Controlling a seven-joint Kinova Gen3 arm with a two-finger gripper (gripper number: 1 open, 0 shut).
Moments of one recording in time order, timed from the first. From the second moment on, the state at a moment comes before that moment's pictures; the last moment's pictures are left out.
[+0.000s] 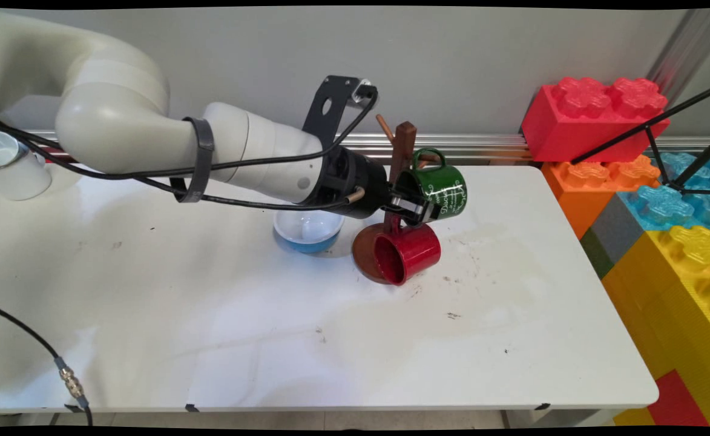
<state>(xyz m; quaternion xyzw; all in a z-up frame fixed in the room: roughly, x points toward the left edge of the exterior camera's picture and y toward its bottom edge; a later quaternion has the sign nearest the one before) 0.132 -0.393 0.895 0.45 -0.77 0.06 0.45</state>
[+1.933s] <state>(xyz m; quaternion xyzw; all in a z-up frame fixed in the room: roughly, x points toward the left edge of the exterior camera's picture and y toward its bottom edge) 0.117 -0.355 0.947 0.36 -0.83 0.03 0.42</state>
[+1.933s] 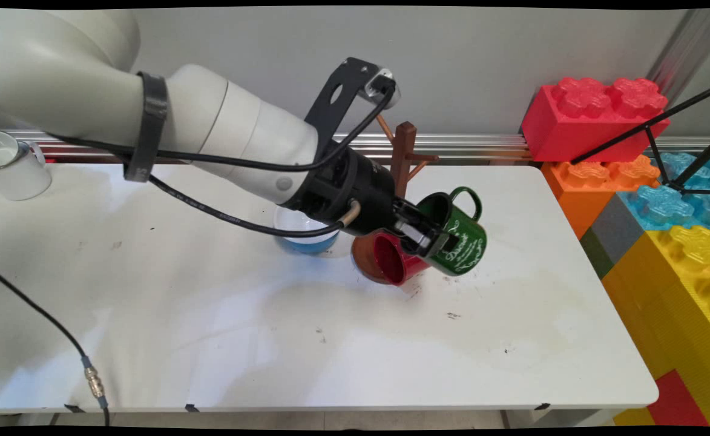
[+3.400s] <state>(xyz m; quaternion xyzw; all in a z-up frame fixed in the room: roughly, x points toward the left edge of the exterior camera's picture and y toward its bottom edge) 0.152 -0.358 0.910 0.25 -0.95 0.09 0.17</state>
